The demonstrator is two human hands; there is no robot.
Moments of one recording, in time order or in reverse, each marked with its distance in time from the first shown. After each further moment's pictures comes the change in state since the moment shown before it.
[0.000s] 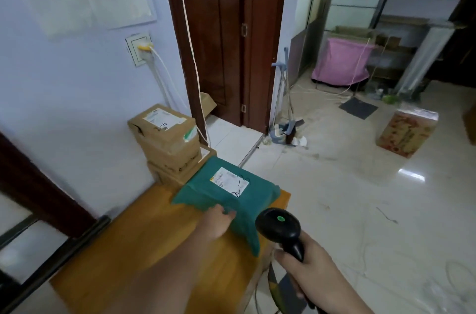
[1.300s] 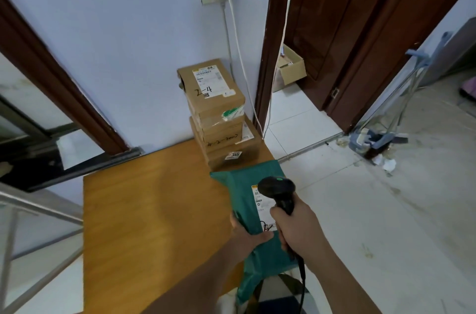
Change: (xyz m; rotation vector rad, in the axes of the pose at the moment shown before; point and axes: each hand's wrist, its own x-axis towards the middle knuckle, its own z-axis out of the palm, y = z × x) left_hand 0.091 0.036 0.110 -0.979 0.137 -0.380; right_hand 0.268 -0.040 -0.025 -0.252 -0.387 -0.108
